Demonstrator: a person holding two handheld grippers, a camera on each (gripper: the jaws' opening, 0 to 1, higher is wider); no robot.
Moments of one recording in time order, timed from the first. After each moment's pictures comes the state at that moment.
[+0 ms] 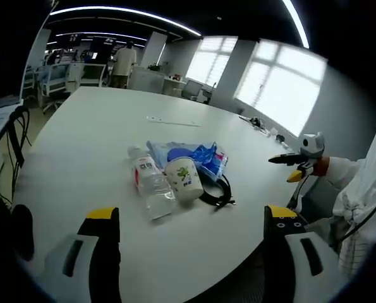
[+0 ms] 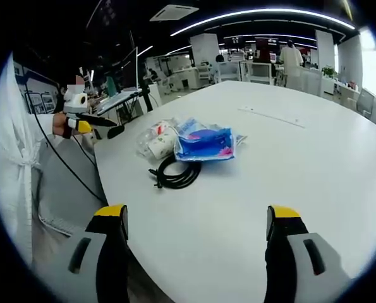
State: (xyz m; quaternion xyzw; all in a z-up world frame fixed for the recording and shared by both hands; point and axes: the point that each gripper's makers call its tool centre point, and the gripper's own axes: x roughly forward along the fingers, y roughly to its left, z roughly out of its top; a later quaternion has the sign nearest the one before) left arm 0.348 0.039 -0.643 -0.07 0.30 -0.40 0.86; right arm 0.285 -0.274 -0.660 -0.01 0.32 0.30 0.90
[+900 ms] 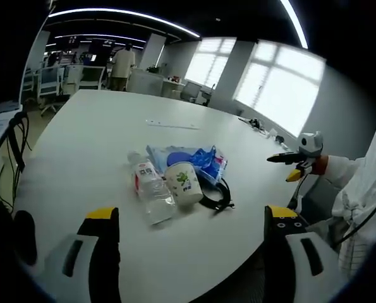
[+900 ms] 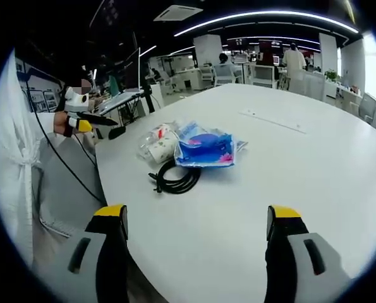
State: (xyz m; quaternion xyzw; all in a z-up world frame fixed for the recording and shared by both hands) left arm 0.353 0.038 -0.634 -0.07 0.29 -0.40 0.86; right arm 0.293 -0.274 -0.652 -0.02 0.31 0.31 0.90
